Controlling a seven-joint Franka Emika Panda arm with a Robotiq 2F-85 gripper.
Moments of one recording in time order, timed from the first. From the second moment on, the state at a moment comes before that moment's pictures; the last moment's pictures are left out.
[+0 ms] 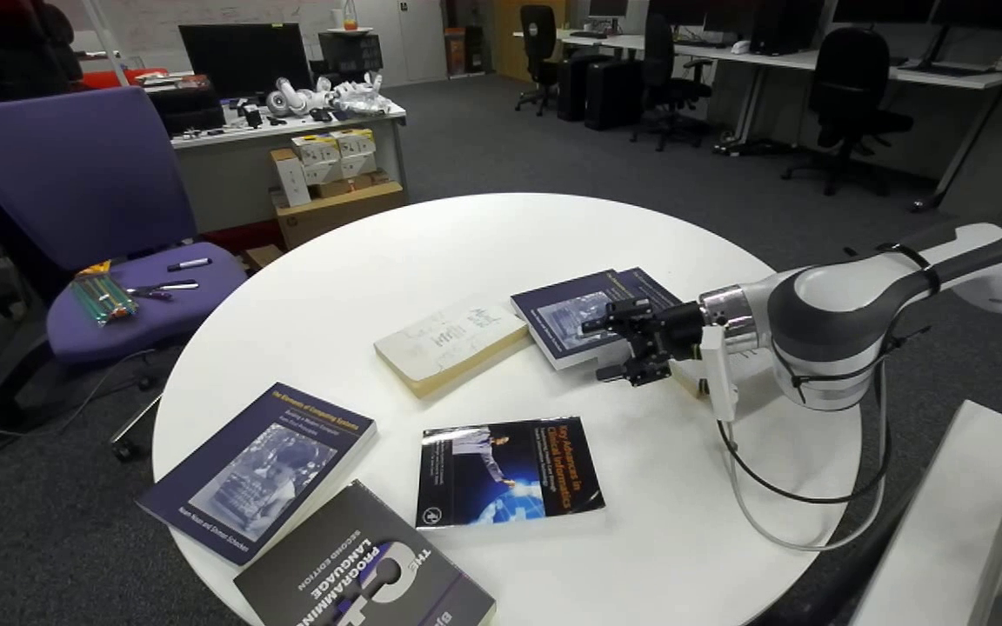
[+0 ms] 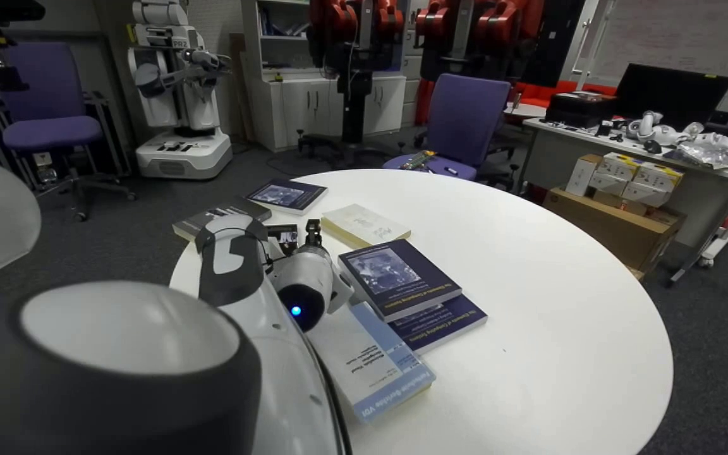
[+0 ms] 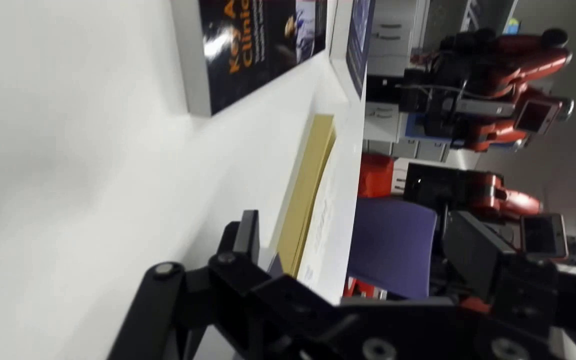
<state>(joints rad) -1.50 1.49 0.95 -2.55 -0.57 3.45 0.16</state>
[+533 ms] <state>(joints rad) -1.15 1.20 1.09 -2.49 -0.12 3.45 0.12</state>
